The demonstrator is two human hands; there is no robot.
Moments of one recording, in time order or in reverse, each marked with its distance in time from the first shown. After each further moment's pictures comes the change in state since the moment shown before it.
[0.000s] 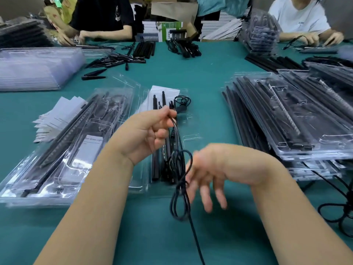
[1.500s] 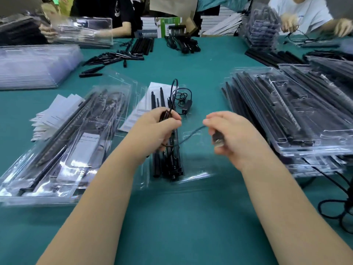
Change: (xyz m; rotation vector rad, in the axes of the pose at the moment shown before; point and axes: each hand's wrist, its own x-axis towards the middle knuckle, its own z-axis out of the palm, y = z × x) left_hand 0.007 -0.014 0.011 0.573 0.169 0.108; right_hand 0.006 0.006 -0.013 0.405 1.037 -0.224
